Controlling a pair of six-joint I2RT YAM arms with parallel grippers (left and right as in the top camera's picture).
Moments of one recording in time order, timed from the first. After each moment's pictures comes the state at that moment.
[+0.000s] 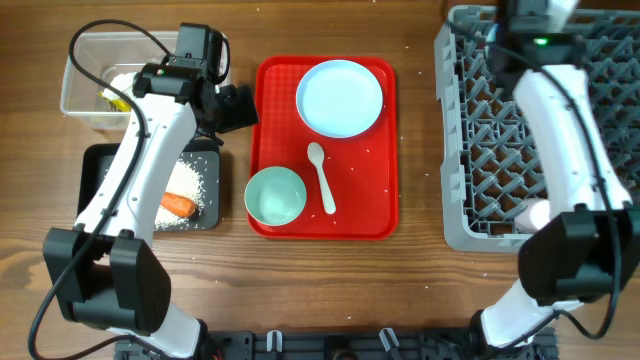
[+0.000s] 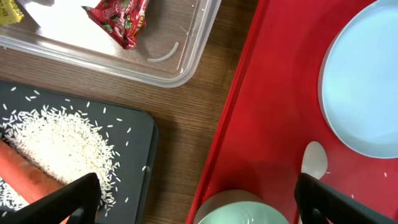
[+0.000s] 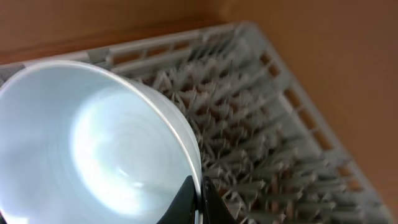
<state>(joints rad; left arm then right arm) -0.16 1.75 1.51 -1.01 -0.05 -0.43 0.07 1.84 1.71 -0.76 0.81 0.21</state>
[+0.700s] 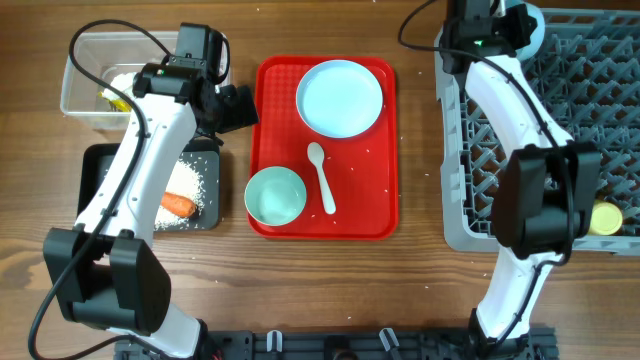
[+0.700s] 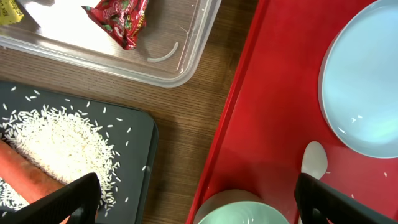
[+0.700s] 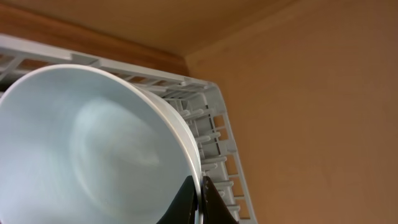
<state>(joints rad) -0.16 1.75 1.51 -1.01 -0.05 -0.43 0.12 2.11 1.70 -0.25 1.10 -0.49</state>
